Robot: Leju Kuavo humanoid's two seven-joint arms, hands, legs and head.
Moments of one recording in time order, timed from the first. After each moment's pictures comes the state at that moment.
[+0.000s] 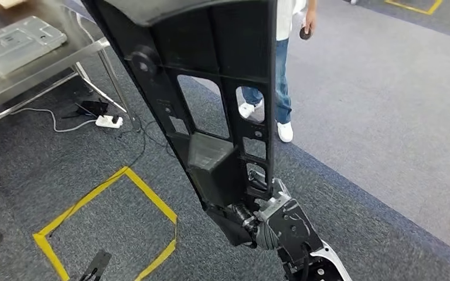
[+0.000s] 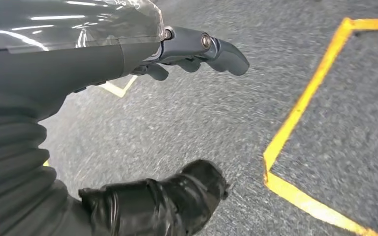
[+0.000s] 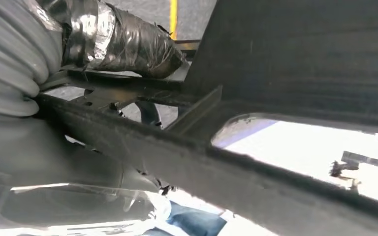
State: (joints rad) left arm -0.16 -0.11 1.18 -0.10 -1.57 0.38 -0.17; right arm -0.26 -0.25 0.79 -1.79 0.21 -0.49 0.20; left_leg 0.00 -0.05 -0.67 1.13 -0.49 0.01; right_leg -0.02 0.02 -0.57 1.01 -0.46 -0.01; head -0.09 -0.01
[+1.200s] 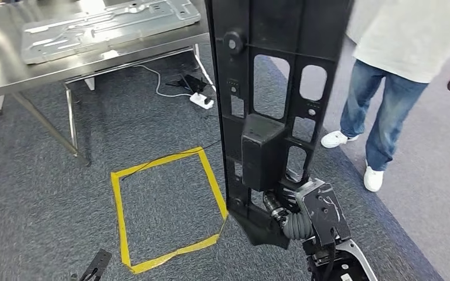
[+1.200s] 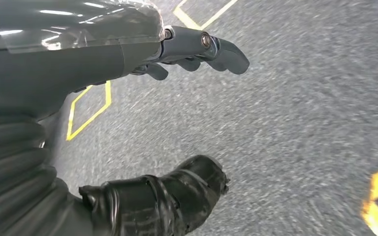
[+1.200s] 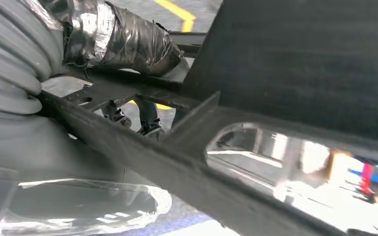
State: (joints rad) left arm -0.15 -0.11 1.18 -0.10 -1.57 0.39 -0.19; right arm -0.17 -0.34 0.63 -1.81 0.15 -0.51 0.26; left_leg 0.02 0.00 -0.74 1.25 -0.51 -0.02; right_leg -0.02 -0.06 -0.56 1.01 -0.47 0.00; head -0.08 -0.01
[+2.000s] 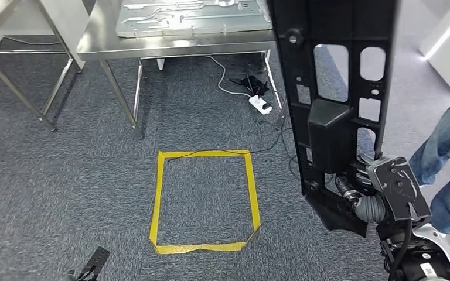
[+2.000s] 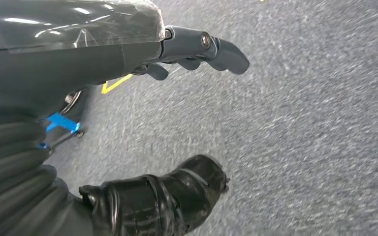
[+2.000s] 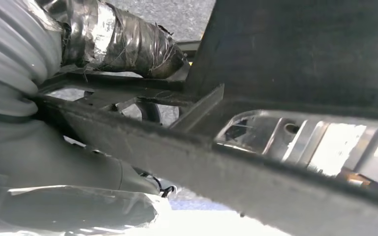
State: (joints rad) left arm -0.15 -0.11 1.18 -0.10 -1.57 0.39 -0.21; right arm -0.10 -0.59 0.29 -1.89 0.06 -0.41 0.34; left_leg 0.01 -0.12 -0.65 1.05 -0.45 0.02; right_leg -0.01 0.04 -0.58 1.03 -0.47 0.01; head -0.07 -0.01
